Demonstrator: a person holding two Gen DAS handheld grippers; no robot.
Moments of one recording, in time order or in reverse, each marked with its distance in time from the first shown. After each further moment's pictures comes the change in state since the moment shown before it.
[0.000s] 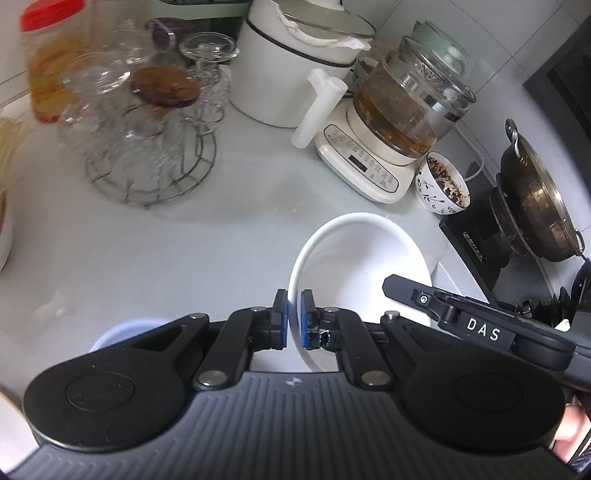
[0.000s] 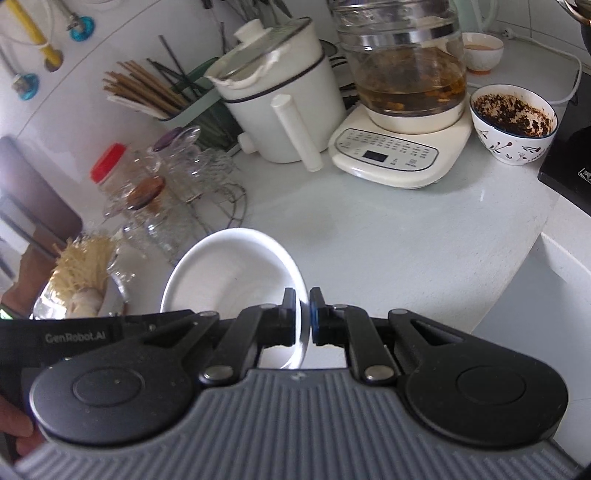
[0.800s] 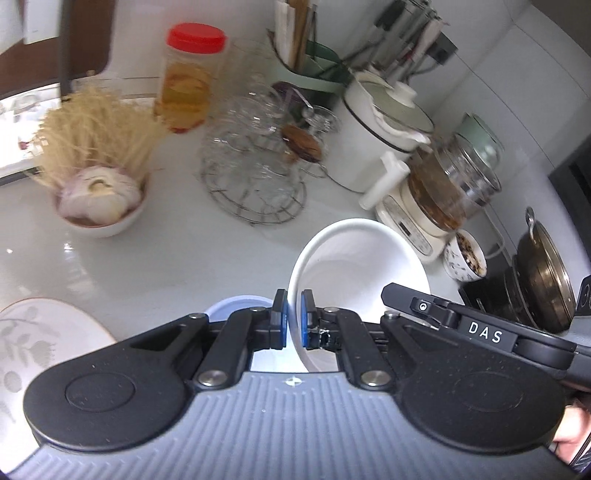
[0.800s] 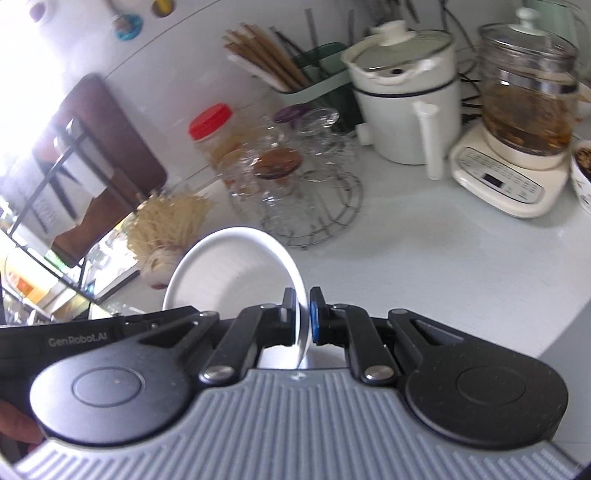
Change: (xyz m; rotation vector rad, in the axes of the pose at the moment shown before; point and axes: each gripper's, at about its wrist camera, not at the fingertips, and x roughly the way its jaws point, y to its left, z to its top) left arm -0.109 0.057 -0.050 -0.206 -0.212 0.096; right arm -0.011 0.092 0.000 -0.211 0.059 0.163
